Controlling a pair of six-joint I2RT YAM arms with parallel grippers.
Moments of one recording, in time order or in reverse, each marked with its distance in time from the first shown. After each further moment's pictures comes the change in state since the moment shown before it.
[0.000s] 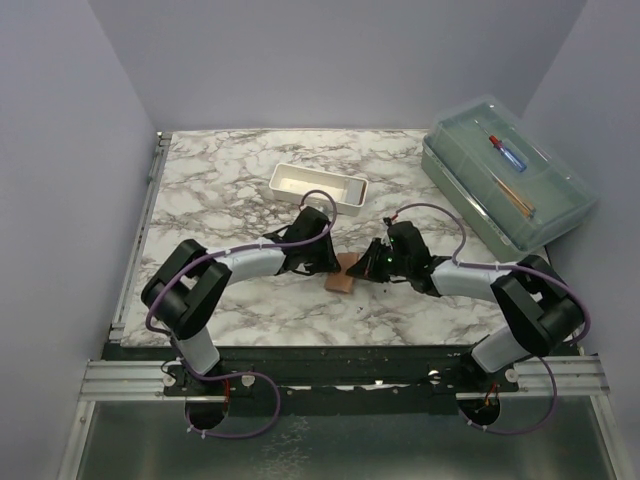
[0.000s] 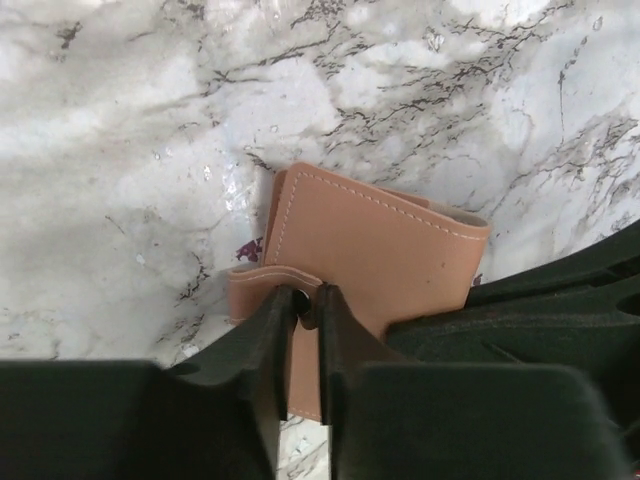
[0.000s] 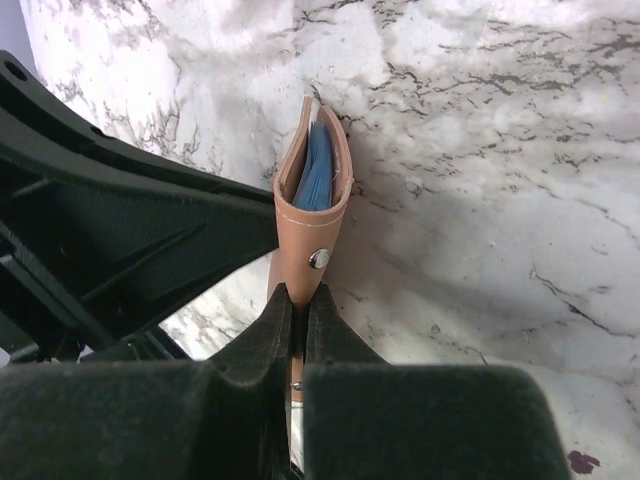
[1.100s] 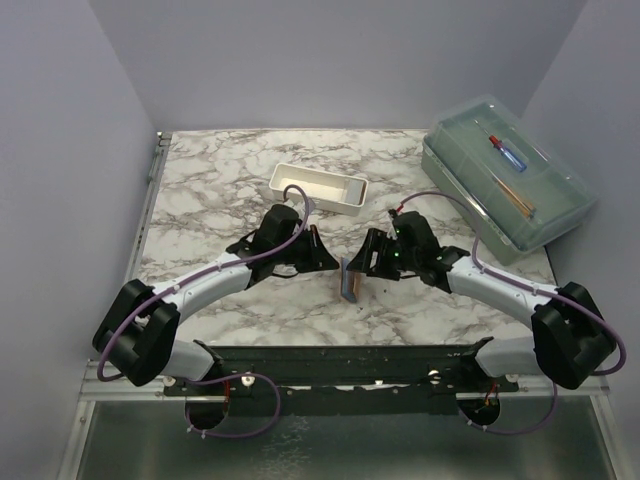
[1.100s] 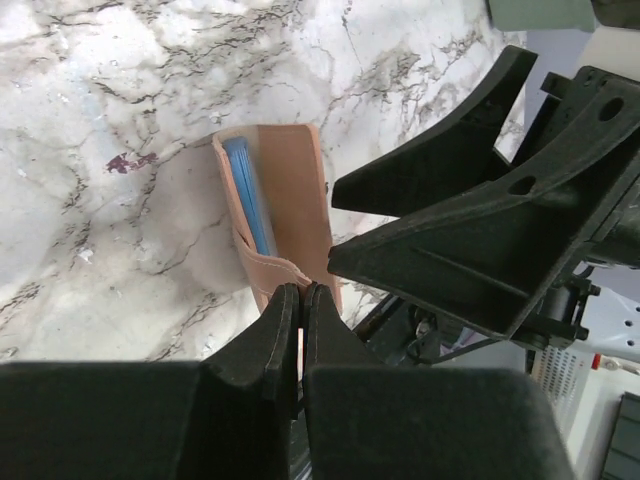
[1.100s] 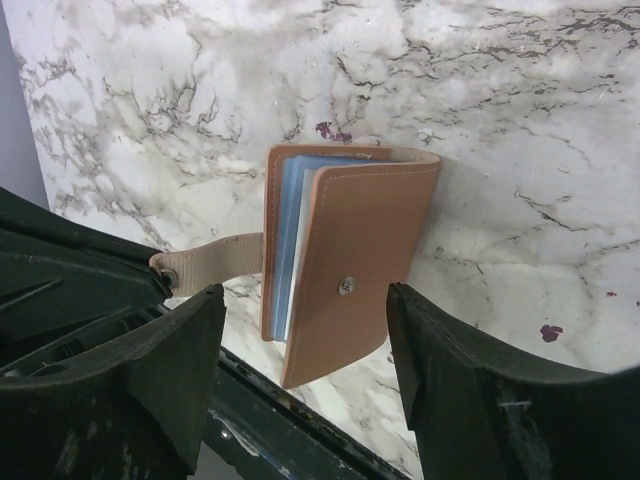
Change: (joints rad) left arm 0.057 -0.330 -0.146 0.060 0.261 -0.040; right arm 0.012 -0.215 0.108 -0.388 0.072 -0.098
